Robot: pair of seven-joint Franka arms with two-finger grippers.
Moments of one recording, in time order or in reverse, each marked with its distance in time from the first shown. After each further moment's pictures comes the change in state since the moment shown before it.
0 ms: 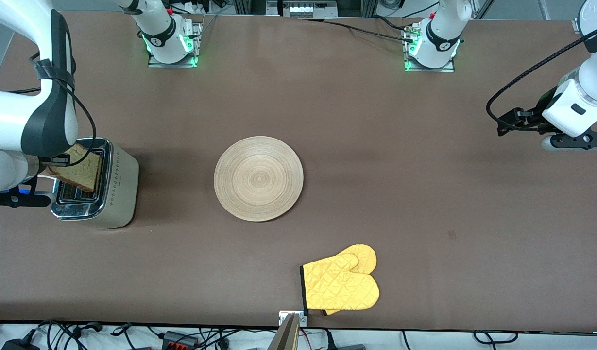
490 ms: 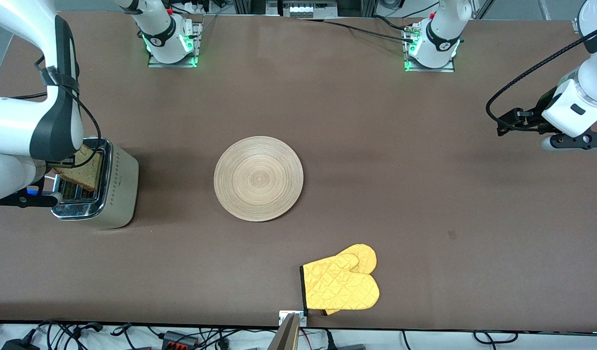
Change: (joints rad) left arm 0.000 0.000 0.000 -0.001 0.000 0.000 0.000; right arm 0.001 0.016 0.000 -0.023 0.000 0.005 -0.001
